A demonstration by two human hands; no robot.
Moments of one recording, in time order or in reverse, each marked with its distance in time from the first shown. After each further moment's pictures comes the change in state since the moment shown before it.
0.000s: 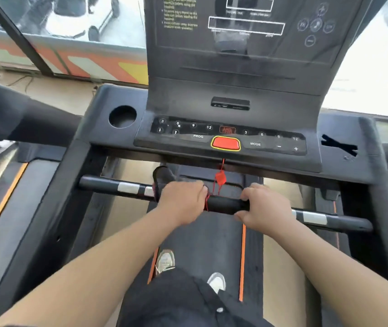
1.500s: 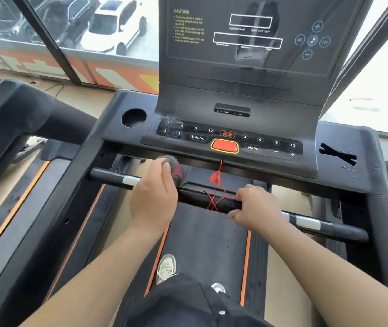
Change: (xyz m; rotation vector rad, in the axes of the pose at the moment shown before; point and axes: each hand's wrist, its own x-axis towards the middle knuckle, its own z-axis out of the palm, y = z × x) left_hand -0.069 0.018 -0.039 -0.548 0.772 -0.428; right_hand 0.001 0.005 0.006 0.042 0.071 -0.067
